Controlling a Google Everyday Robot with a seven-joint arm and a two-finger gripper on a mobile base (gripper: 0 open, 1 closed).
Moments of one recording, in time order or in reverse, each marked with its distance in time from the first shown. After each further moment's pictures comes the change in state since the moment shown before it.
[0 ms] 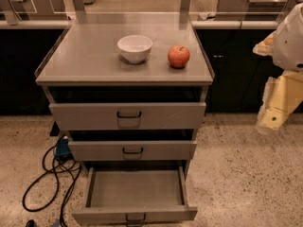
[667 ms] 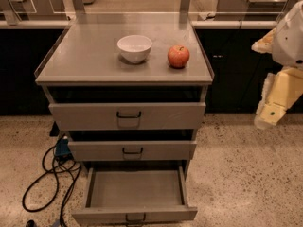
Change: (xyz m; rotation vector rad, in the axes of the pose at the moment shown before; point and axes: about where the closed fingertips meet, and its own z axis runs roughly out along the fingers) arm 0.002 -0.011 0.003 0.000 -0.032 0.004
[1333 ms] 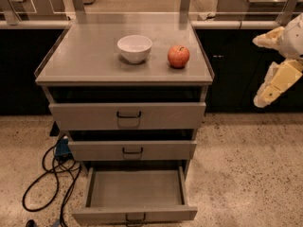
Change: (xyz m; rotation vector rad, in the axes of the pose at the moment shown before) arm 0.024 -0.077 0.040 0.016 -0.270 0.007
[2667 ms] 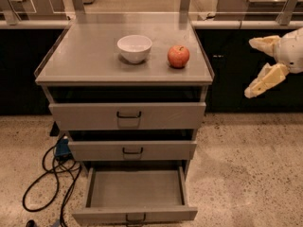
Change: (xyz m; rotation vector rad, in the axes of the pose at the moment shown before) arm 0.033 -0.070 0.050 0.051 -0.318 0.035
